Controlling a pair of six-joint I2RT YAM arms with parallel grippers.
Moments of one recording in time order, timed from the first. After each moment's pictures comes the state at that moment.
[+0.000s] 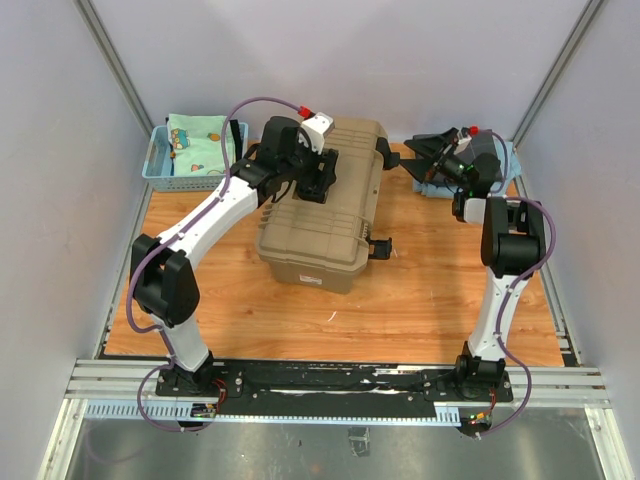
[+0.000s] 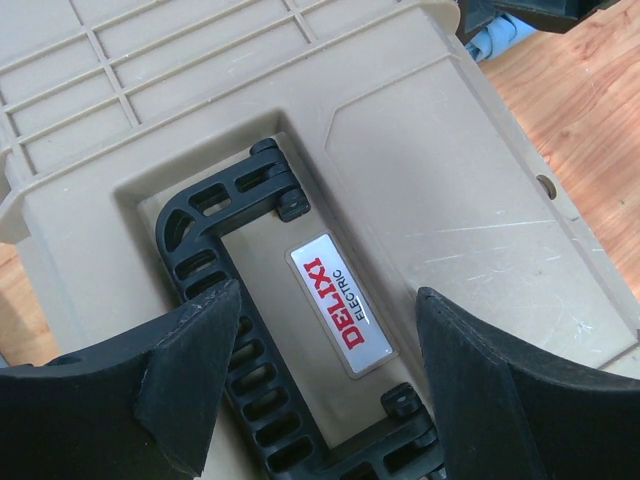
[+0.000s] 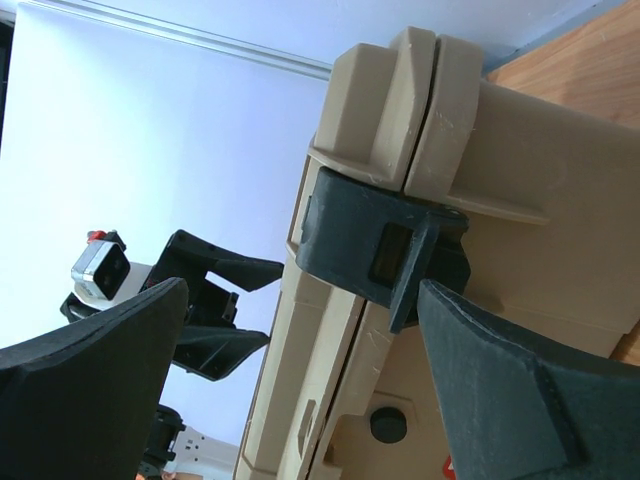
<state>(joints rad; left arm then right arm) -0.50 1.78 1.58 -0.35 0.15 0.08 -0.07 2.15 1.27 1.20 -0.95 1.61</state>
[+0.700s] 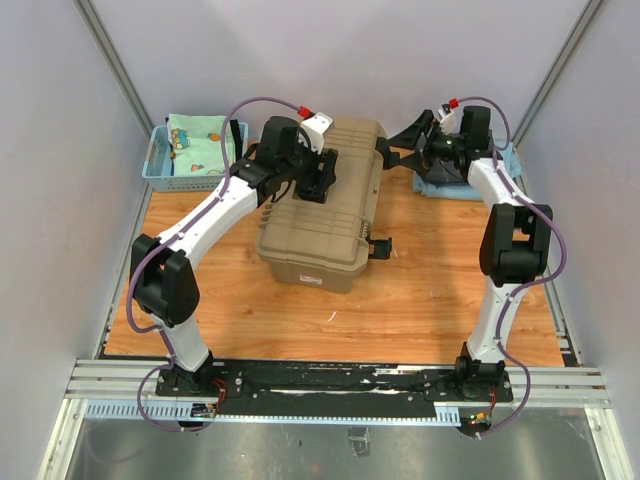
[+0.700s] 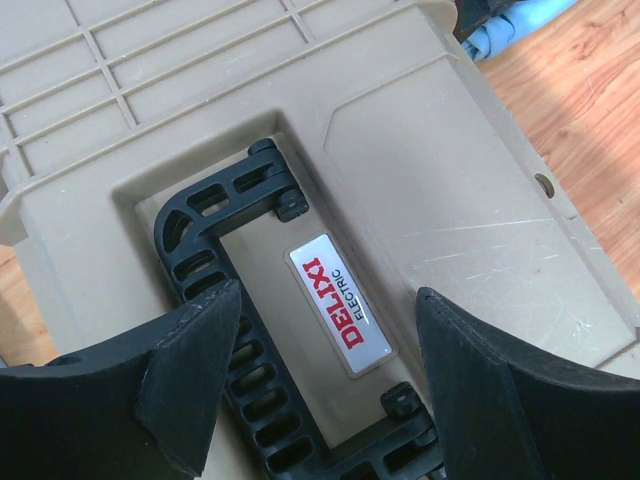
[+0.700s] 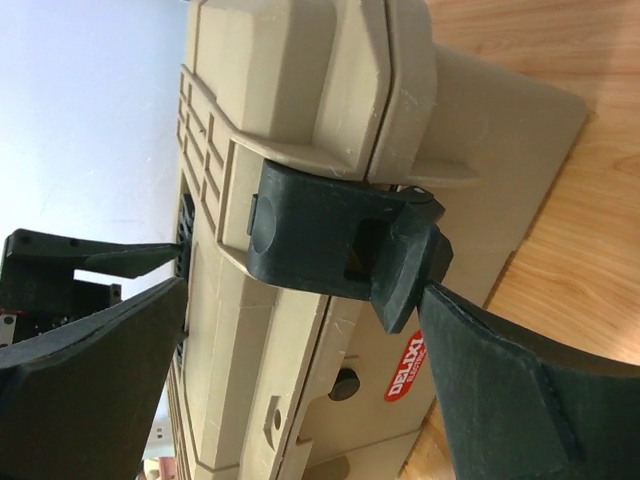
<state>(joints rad) -0.50 1.78 1.58 -0.35 0.16 0.08 0.00 2.05 1.67 -0.06 -0.95 0.81</state>
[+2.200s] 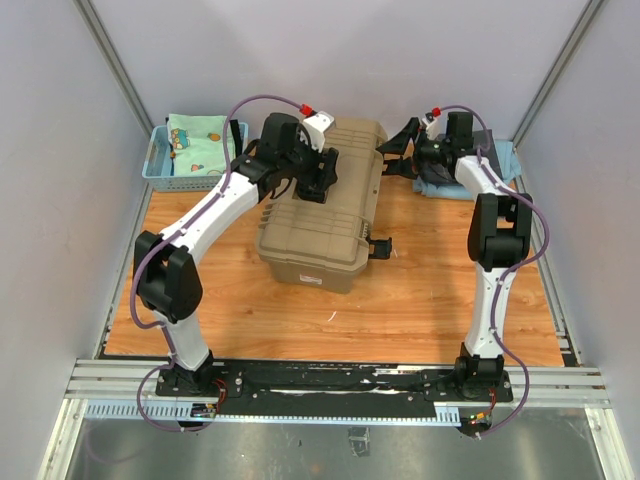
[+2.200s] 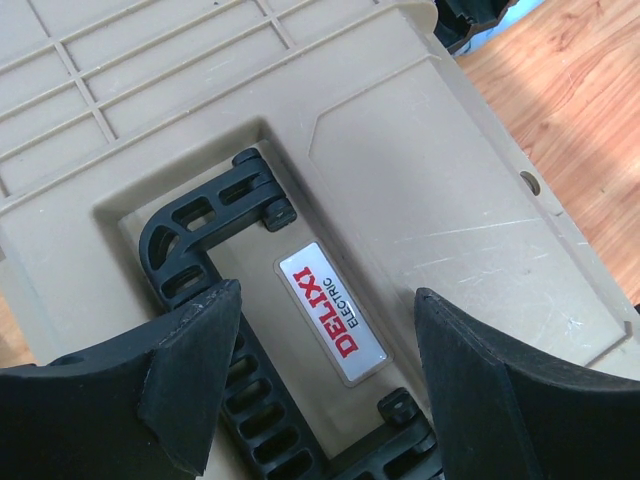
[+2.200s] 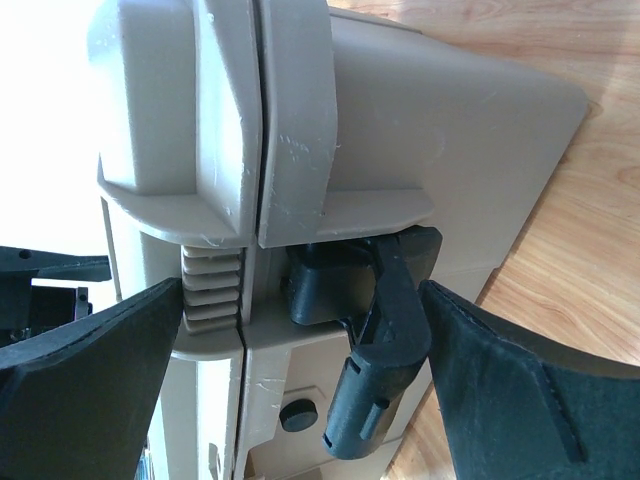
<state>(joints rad) -0.49 1.81 1.63 -0.38 0.22 0.09 0.02 2.26 1.86 -0.18 -1.01 0.76</state>
